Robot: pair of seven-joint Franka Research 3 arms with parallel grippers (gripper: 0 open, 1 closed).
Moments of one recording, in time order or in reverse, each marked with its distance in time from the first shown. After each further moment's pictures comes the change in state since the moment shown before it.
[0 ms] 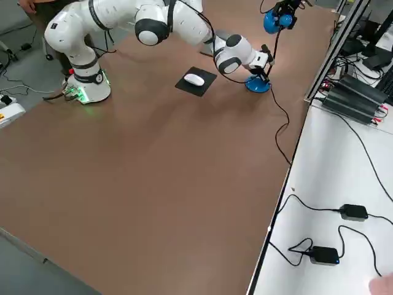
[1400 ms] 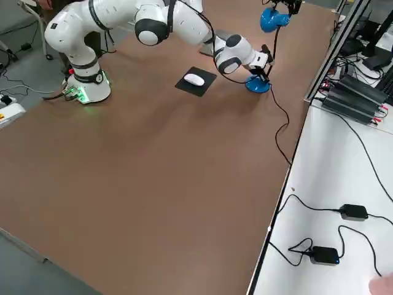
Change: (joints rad) left arm -0.026 -0.105 -0.010 0.016 0.178 -0.072 0.001; right arm 0.000 0.000 -0.002 0.000 0.000 0.003 0.011
